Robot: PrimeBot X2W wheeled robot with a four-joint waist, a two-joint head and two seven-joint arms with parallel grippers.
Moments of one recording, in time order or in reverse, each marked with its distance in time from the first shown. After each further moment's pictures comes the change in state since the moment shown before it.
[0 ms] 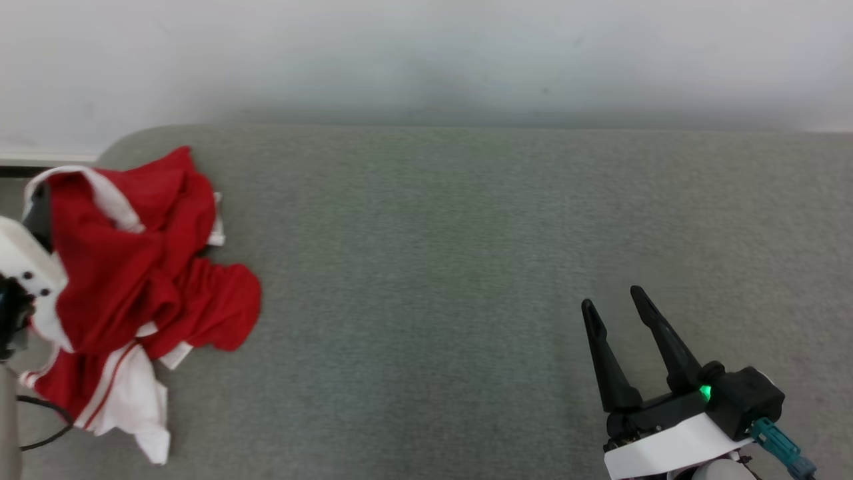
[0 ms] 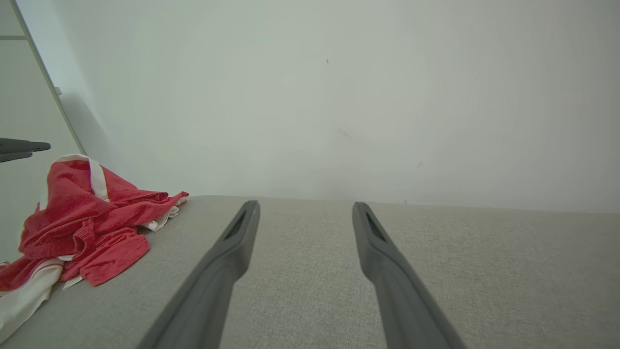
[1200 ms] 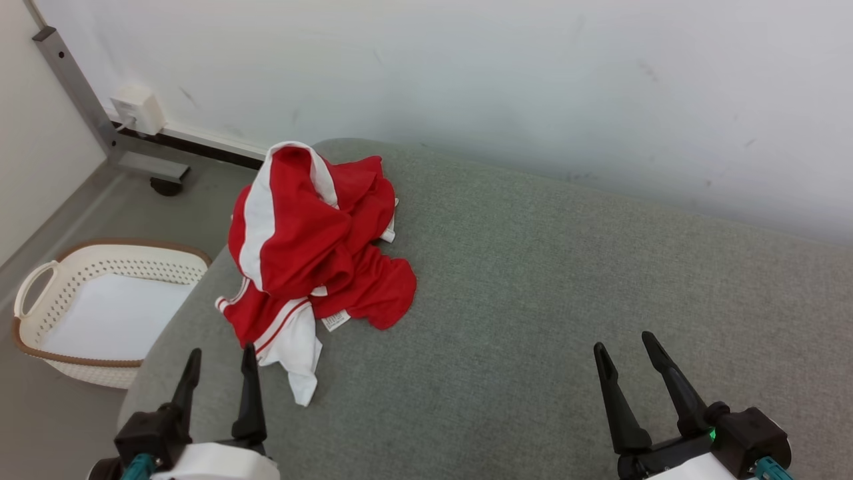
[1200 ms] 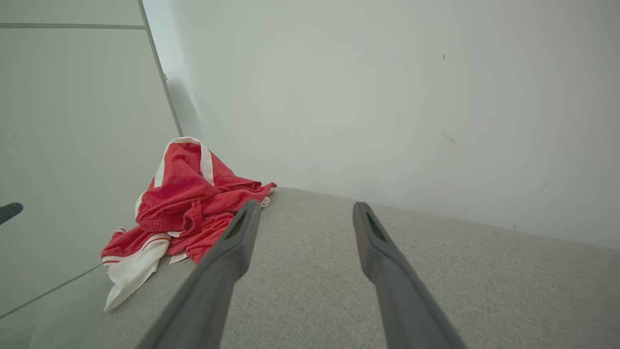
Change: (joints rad) left arm 0.650 -0.364 -0.156 -0.479 0.190 0.111 -0.482; right arm 0.100 0.000 -0.037 0.007 -0.021 0.000 0.000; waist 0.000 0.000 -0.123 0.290
